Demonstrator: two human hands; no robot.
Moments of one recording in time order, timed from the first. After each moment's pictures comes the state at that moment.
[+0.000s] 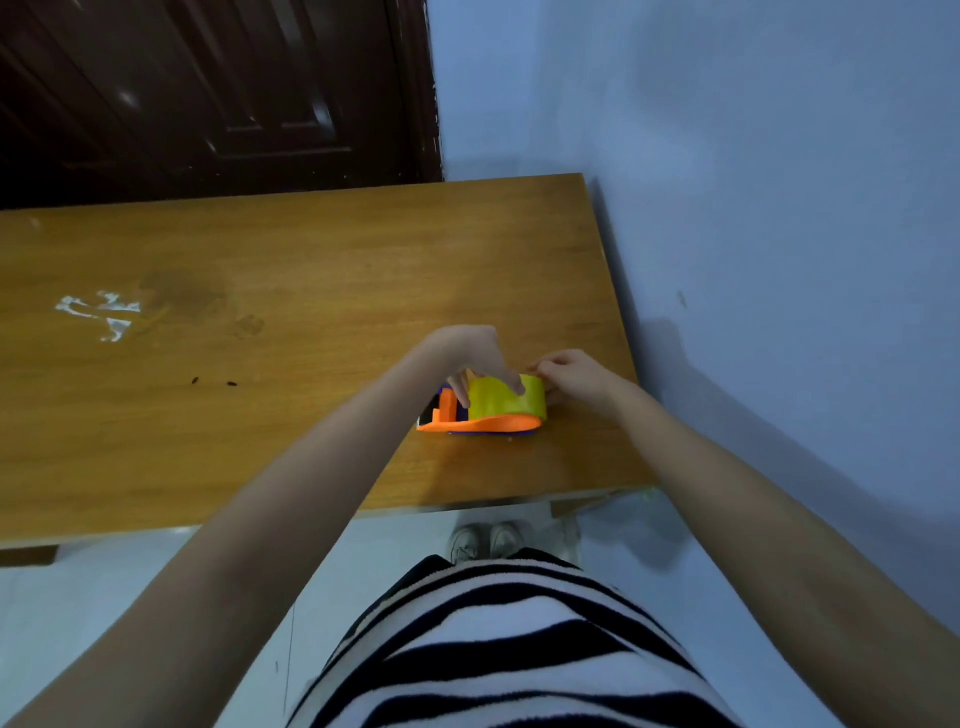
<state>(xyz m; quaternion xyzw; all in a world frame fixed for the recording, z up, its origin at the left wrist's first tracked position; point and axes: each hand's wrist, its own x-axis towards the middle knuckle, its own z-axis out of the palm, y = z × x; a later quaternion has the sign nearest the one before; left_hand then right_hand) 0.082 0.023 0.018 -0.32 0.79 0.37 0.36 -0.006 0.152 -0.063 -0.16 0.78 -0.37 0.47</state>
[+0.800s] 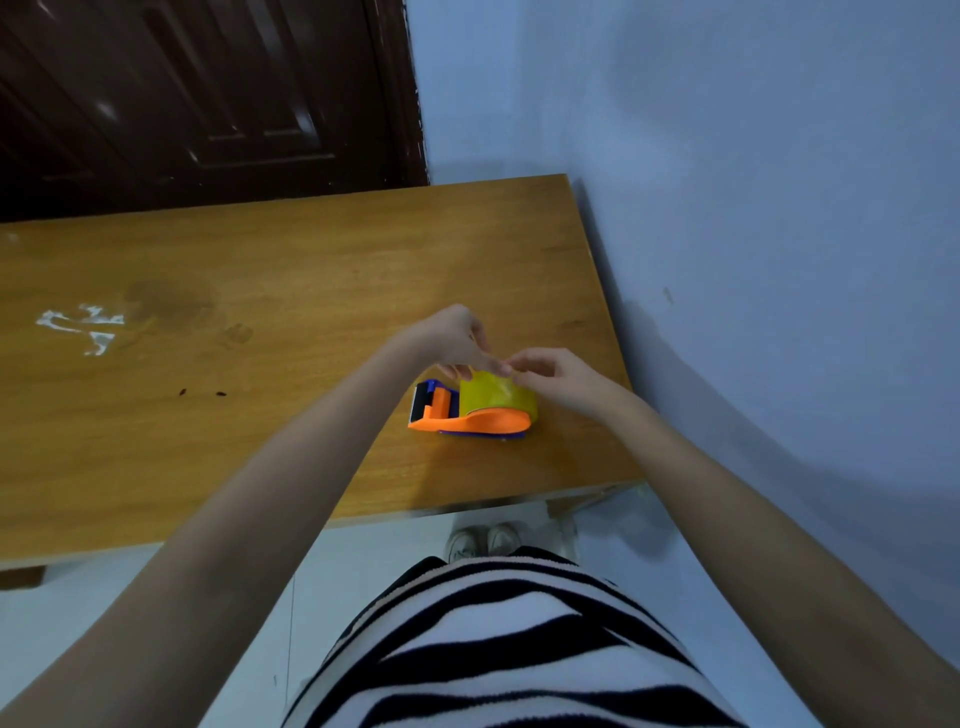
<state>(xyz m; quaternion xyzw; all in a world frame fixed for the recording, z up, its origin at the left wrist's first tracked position) 0.083 0.000 0.005 -0.27 0.84 0.39 0.24 0.009 0.165 -0.040 -0.34 0.74 -0.40 0.42</state>
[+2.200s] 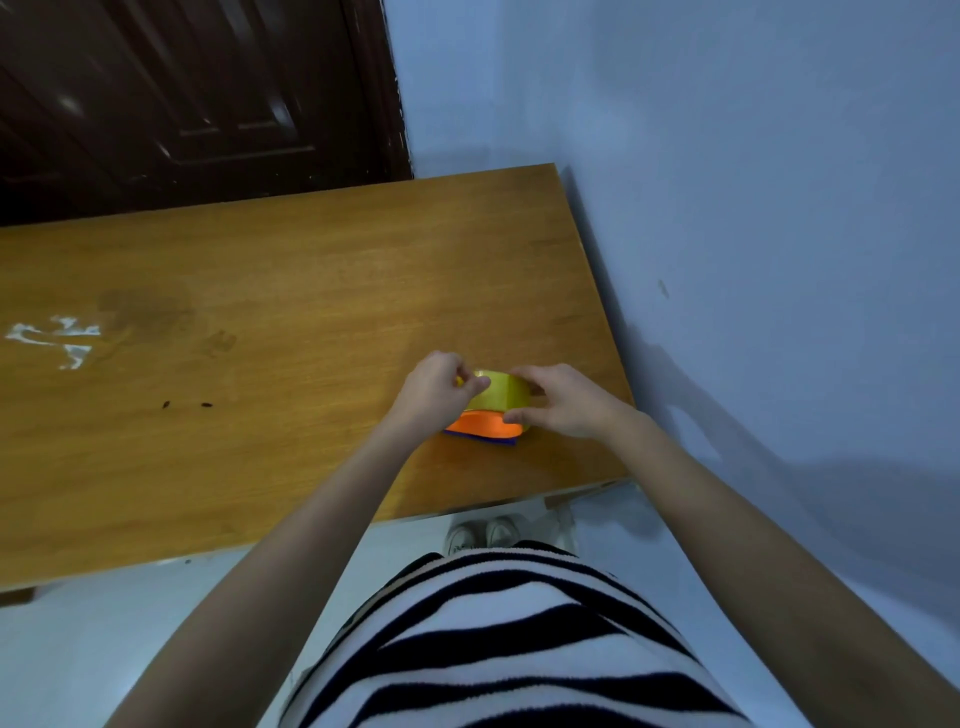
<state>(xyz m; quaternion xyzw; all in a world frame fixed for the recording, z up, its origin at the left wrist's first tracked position) 0.133 0.030 -0.018 -0.29 0.89 0.35 0.07 0.018 0.178 -0.039 -0.43 0.81 -0.17 0.34</state>
